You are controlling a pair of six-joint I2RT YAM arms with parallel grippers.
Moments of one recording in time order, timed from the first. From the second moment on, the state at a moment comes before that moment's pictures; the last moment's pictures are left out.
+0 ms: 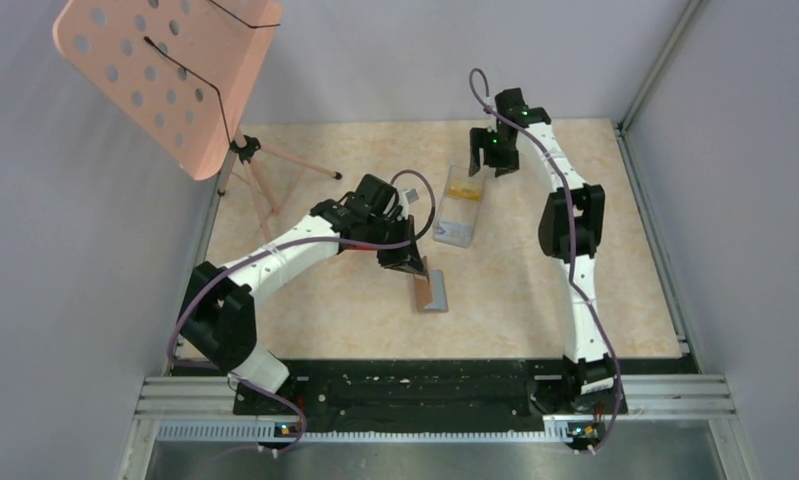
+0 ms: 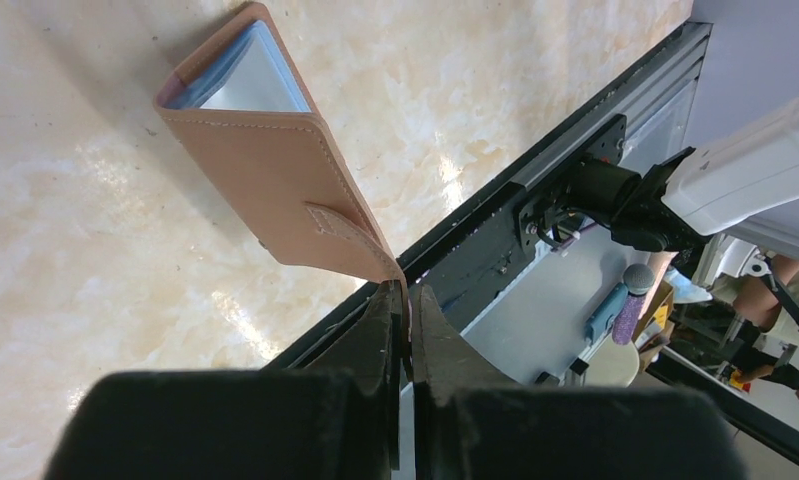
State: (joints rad) left arm -0.64 1.55 1.20 -0.60 0.52 -0.62; right arm 0.22 2.51 2.44 -1.02 -0.14 0.15
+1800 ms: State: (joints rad) left arm -0.63 1.11 0.88 -0.55 0.53 -0.70; right arm 0.55 1.76 1.26 -0.58 -0.34 0.59
